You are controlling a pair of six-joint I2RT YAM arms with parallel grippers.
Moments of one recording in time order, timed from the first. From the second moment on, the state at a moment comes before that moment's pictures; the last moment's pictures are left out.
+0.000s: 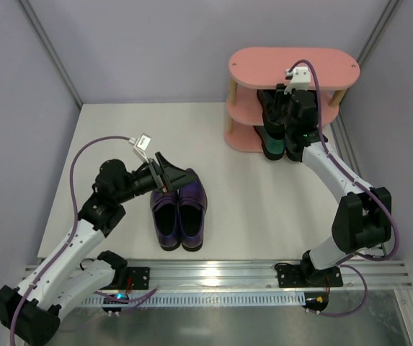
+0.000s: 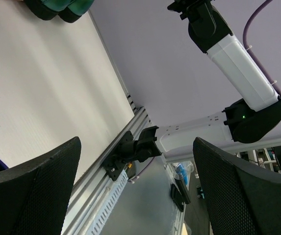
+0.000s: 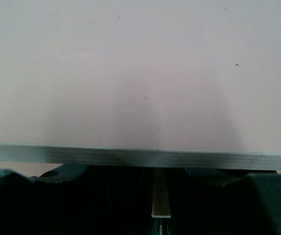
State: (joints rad) left arm -0.49 0.84 0.73 0.03 0.57 -0.99; right arm 0.22 1.55 1.24 0.24 0.29 -0.05
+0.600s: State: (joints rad) left arm -0.49 0.72 0.68 -0.10 0.53 -0.96; right arm 0.22 1.56 1.27 0.20 0.30 -0.13
